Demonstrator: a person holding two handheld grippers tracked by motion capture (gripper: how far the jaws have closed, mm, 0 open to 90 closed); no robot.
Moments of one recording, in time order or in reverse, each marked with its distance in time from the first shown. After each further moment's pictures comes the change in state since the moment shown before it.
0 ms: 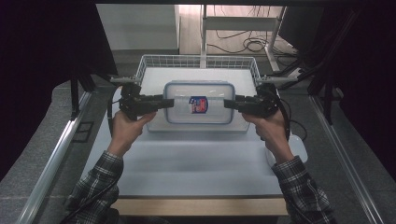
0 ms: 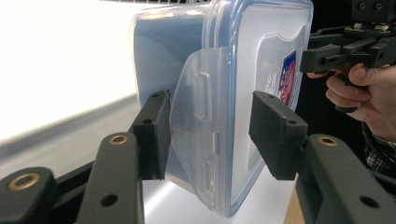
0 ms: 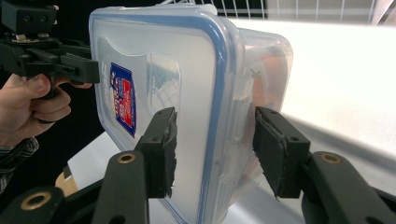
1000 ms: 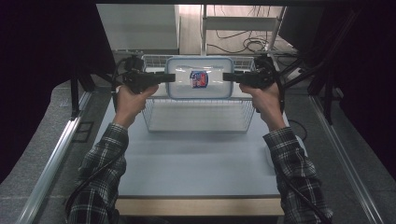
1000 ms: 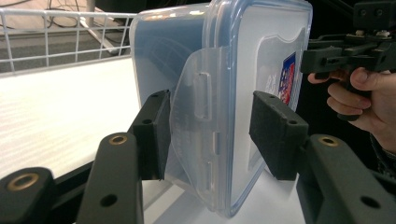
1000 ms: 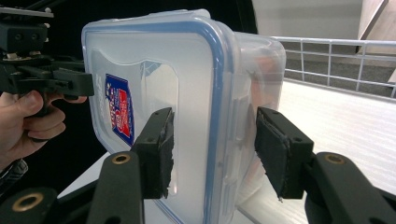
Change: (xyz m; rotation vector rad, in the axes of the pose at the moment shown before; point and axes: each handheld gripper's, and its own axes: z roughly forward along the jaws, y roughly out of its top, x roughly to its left) left arm 0.035 0.055 0.019 -0.021 0.026 -0.027; right arm -0.039 0.060 0.027 -0.030 -0.020 0.048
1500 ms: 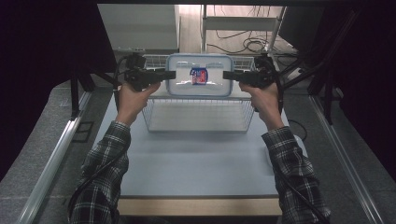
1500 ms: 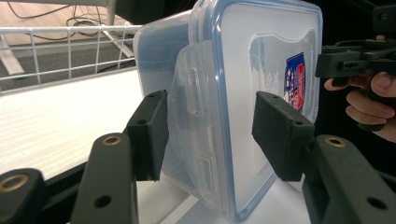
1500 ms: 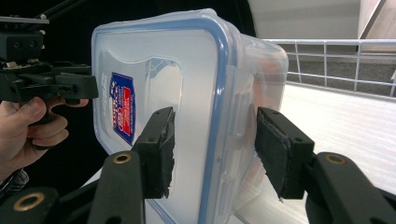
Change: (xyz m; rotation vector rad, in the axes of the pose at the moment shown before) left arm -0.003 0.006 0.004 -0.008 0.077 0.015; right arm -0.005 0.000 0.004 -0.022 0.002 0.037
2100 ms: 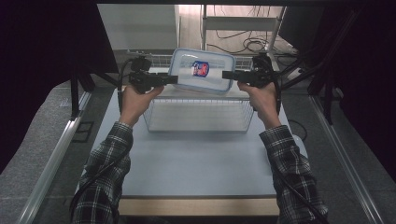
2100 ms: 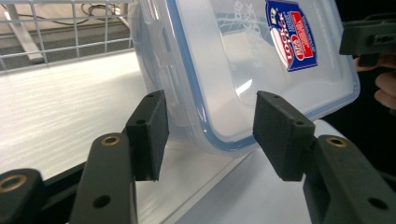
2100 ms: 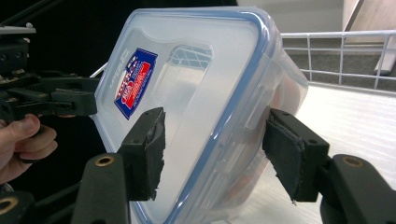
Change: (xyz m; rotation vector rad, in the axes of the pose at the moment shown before) left arm 0.002 -0.006 0.013 0.072 0.062 0.014; right arm -0.005 0.001 0.008 0.017 -0.050 0.031
